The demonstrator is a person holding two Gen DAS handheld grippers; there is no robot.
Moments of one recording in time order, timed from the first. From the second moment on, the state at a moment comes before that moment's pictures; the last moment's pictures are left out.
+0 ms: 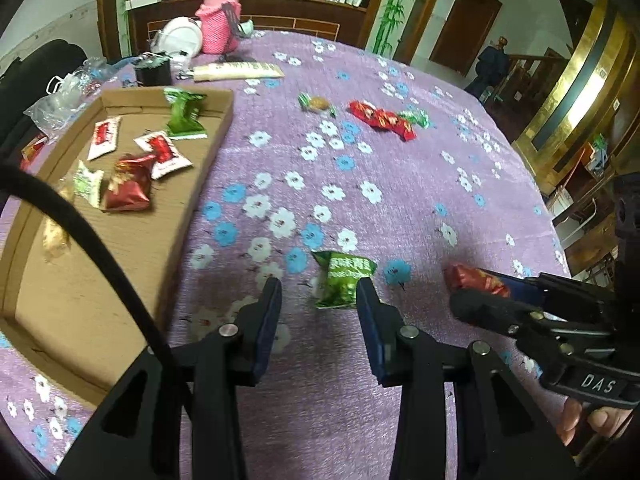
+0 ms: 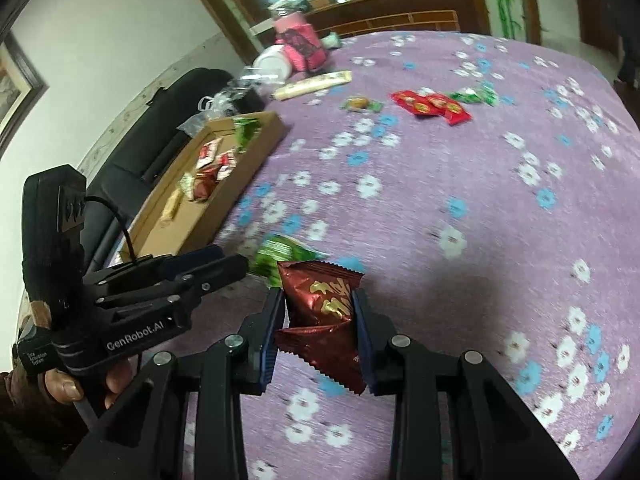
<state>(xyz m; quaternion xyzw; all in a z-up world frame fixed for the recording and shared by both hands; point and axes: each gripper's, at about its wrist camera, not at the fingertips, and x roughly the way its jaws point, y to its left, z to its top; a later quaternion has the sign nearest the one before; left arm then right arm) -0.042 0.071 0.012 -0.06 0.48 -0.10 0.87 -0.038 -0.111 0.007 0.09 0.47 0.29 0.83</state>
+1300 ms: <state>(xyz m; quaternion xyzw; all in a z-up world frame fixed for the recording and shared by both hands) -0.014 0.258 -0.002 -0.09 0.50 0.17 0.85 0.020 0.114 0.006 -0.05 0.47 0.37 0.80</state>
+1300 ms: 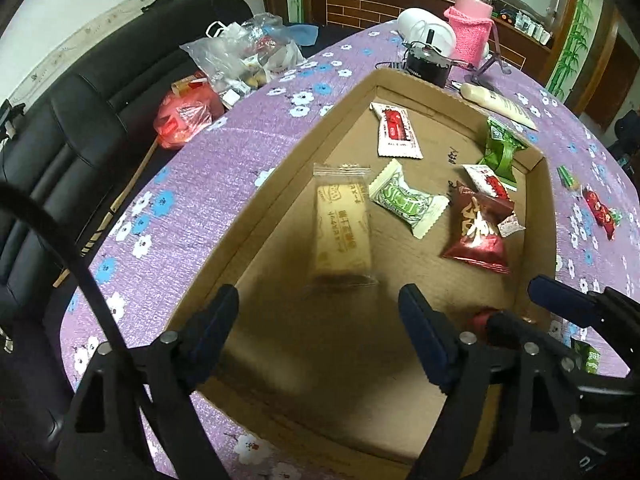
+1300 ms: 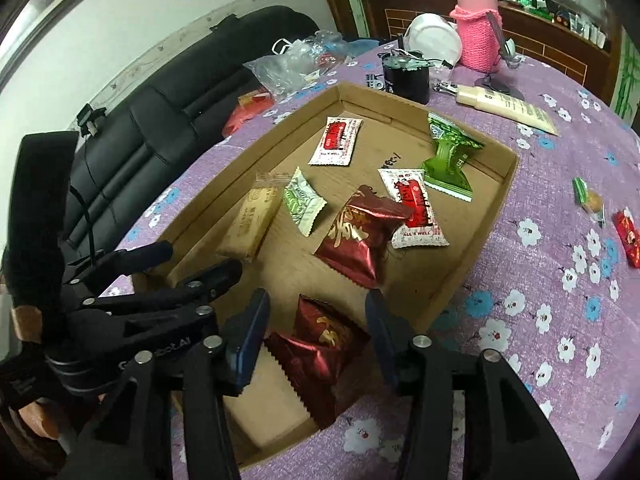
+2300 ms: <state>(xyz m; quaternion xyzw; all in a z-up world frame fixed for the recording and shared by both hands) 0.045 0.058 0.018 -0.03 0.50 0.00 0.87 0.075 -0.143 0.011 0.02 0.45 0.20 0.87</state>
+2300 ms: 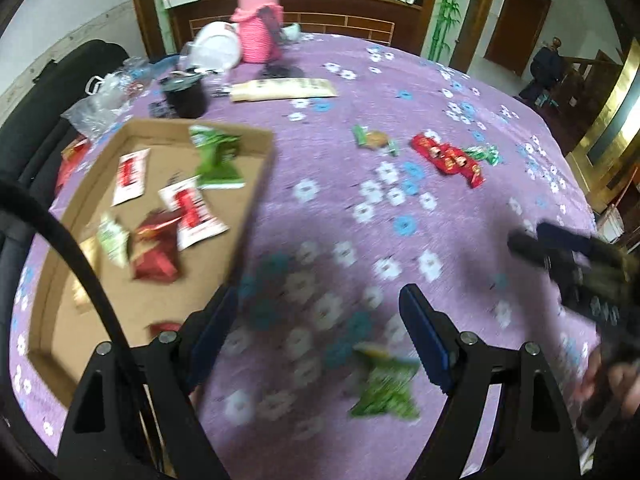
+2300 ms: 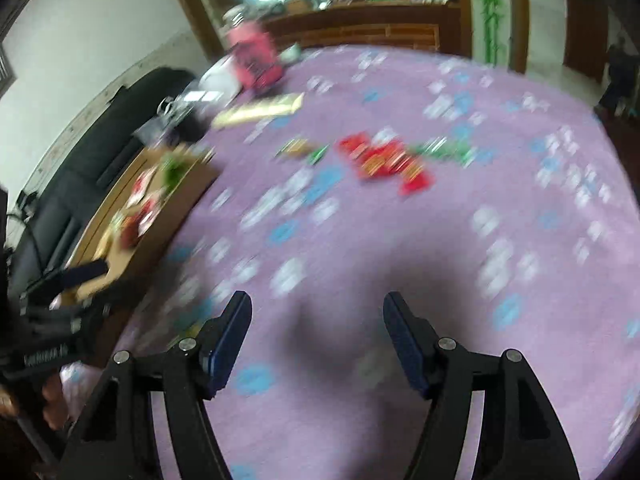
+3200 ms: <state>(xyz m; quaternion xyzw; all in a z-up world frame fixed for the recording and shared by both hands) 0.009 0.035 -0.037 0.02 0.54 -0.02 0.84 0.115 -0.165 -0.010 0.07 0.48 0.25 0.84</state>
